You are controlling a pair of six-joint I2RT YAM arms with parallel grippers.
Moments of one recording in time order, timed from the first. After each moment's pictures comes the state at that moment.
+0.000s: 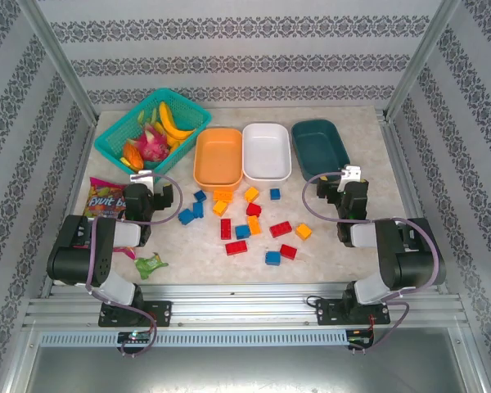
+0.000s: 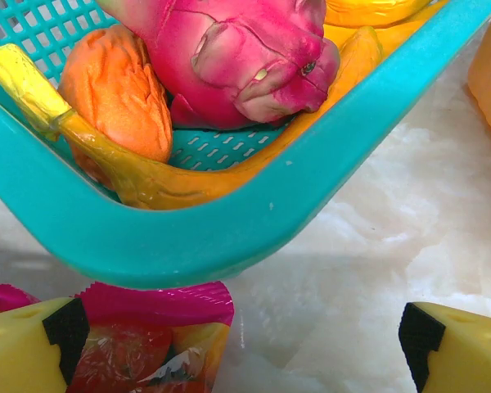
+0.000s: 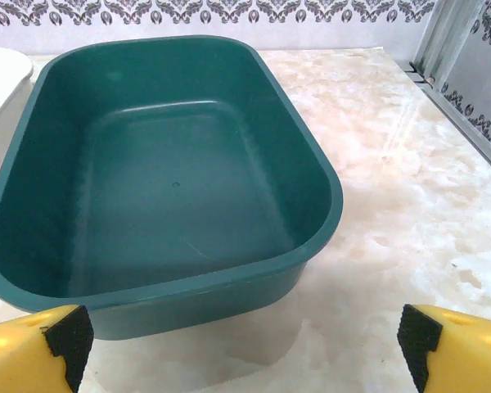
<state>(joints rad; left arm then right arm) -0.02 1.56 0.39 0.72 -0.15 -0.03 0.03 1.51 0.36 0.81 0.11 0.04</state>
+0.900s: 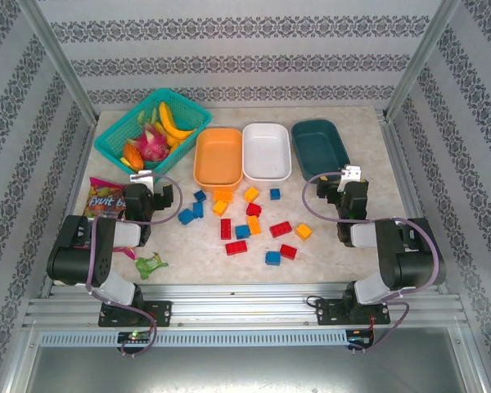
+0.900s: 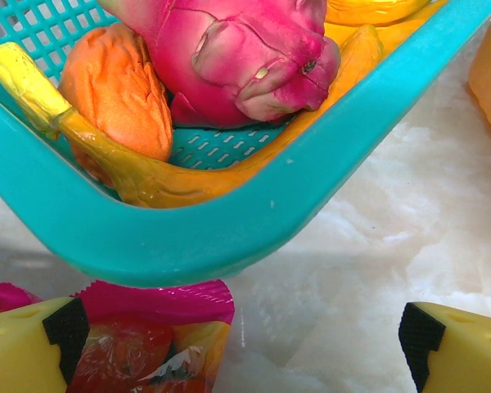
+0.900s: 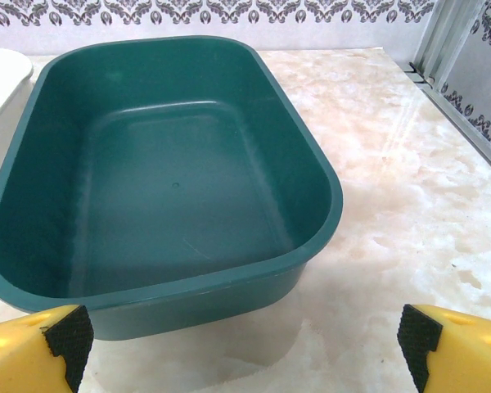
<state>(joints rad) -0.02 1.55 0.40 0.69 -0.15 -0.03 0.03 1.51 0.36 0.81 0.11 0.05</state>
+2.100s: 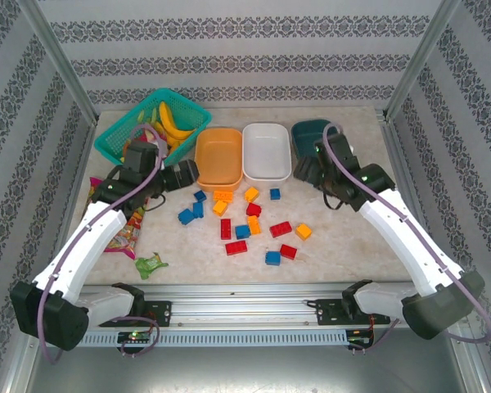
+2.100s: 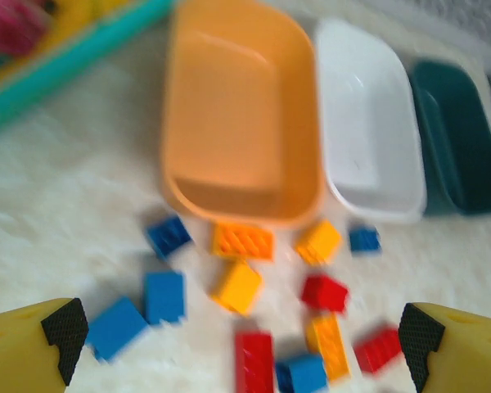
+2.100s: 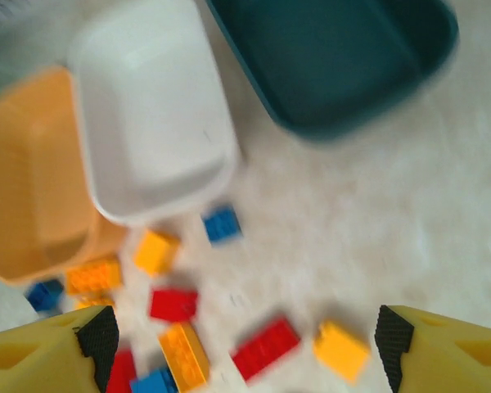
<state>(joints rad) -0.31 1.14 1.08 -0.66 0.13 -0.55 0.44 1.20 1.24 -0.99 0.17 0.84</state>
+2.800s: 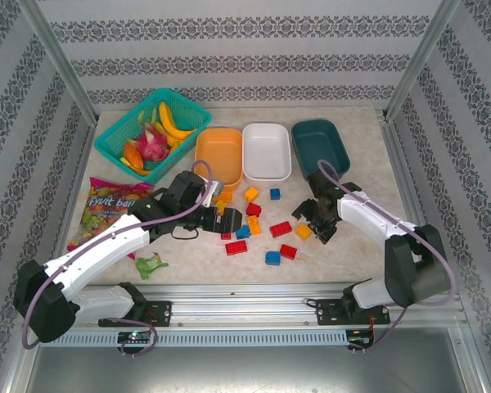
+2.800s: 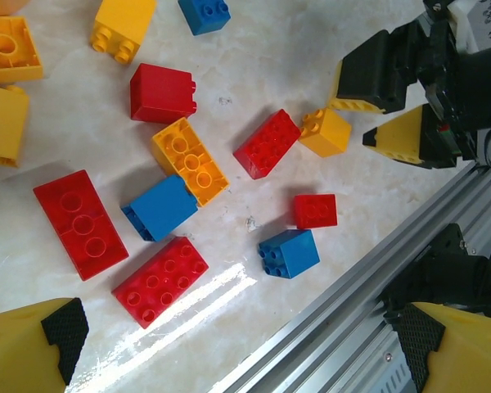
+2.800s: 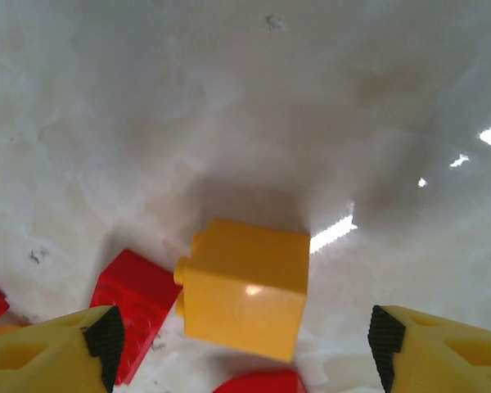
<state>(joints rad) -0.67 1.19 0.94 -0.57 0.31 -0.53 0.31 1.44 0.84 -0.79 -0.15 1.11</state>
